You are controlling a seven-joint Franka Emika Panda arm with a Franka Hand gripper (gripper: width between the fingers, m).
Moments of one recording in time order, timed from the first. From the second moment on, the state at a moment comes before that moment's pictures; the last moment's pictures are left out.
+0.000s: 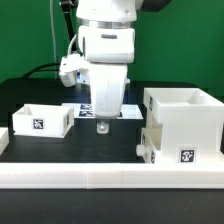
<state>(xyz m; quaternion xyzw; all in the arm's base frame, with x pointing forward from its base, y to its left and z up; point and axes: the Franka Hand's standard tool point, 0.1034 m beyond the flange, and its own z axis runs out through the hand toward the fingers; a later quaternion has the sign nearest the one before) 0.568 -0.034 0.067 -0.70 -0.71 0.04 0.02</state>
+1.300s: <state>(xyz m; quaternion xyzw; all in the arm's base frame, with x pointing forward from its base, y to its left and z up) 0.496 -0.114 0.075 -0.88 -0.46 -0.08 -0.07</state>
